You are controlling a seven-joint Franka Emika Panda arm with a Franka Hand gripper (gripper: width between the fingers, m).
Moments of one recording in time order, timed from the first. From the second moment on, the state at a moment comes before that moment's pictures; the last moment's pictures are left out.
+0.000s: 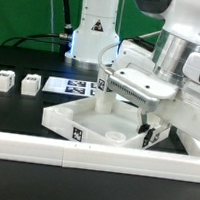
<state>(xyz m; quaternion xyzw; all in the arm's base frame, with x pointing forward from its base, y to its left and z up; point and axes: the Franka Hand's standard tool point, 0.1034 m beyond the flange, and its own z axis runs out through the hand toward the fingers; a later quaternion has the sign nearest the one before) 0.585 0.072 0.019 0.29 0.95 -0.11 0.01</state>
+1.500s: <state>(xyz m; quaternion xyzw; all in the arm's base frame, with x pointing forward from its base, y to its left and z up) 0.575 0.124 0.019 0.01 0.99 -0.13 -0.08</state>
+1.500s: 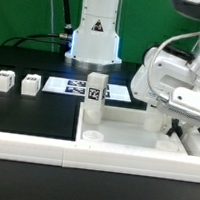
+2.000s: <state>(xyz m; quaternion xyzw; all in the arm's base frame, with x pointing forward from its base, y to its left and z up) 0.575 0.126 0.019 0.04 0.98 -0.15 -0.10</state>
